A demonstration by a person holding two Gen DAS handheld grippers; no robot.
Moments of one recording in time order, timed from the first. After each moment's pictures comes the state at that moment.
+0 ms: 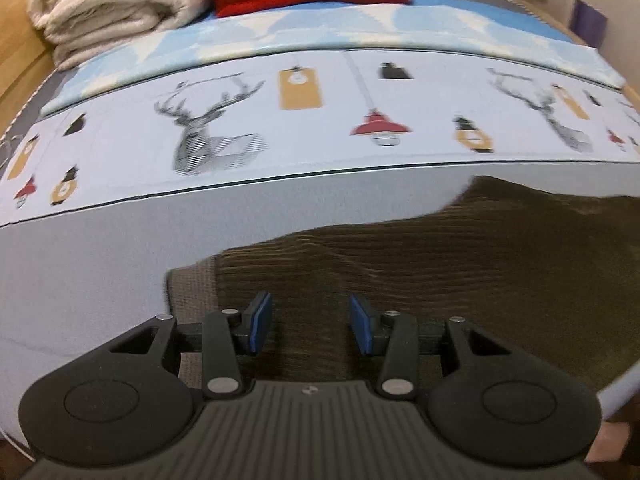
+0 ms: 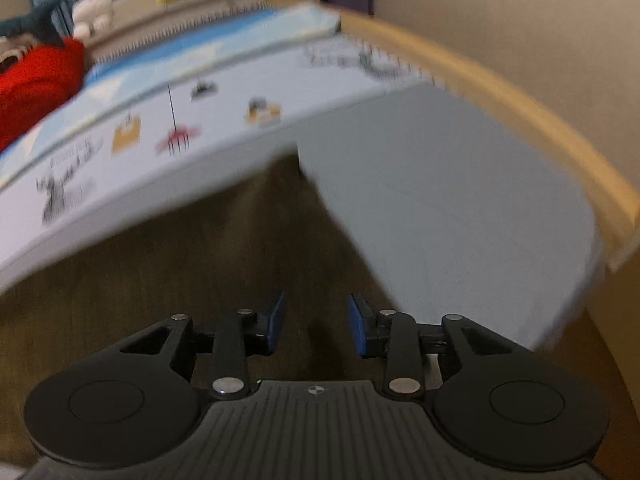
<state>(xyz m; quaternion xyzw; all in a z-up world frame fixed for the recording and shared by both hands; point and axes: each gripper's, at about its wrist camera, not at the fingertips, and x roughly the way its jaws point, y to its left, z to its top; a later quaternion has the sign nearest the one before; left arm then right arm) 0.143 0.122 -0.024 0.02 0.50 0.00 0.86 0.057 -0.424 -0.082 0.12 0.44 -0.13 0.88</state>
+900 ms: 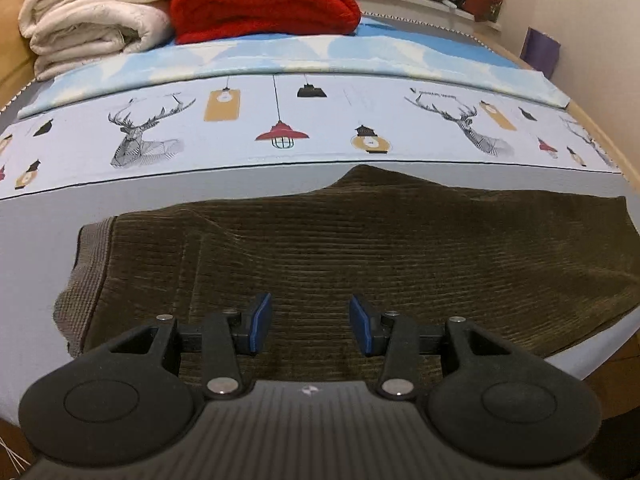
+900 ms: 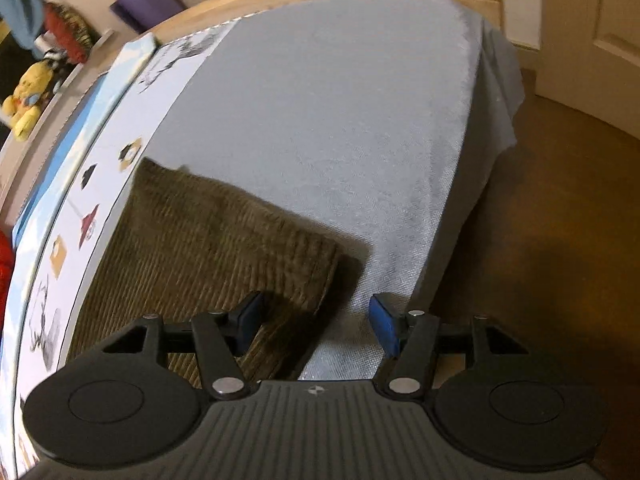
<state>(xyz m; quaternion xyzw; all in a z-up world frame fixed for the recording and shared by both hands) 0.069 0.030 -0.023 -0.02 0.45 -0.03 0.89 0.004 -0.465 -0.130 0.41 0.38 -0.28 0.78</state>
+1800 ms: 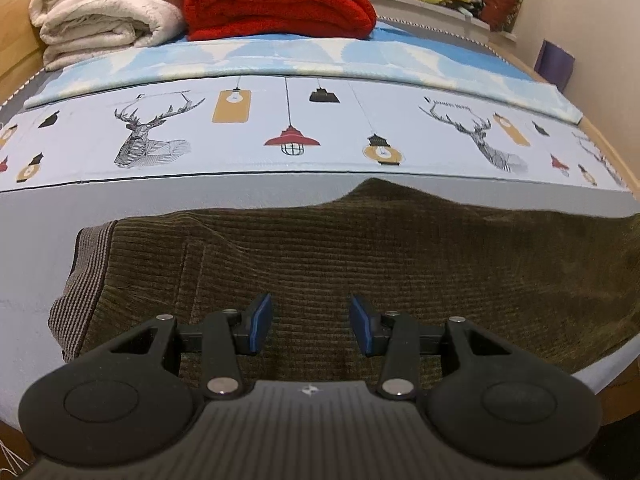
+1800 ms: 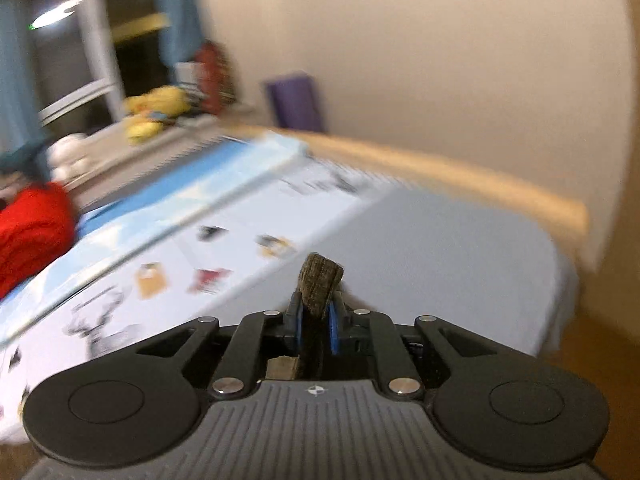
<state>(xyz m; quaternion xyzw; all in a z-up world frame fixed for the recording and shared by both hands) 0.086 0.039 -0.022 -0.04 0.45 -0.02 0.89 0.029 -0.333 0.010 0.16 0.23 -0.22 0.94</state>
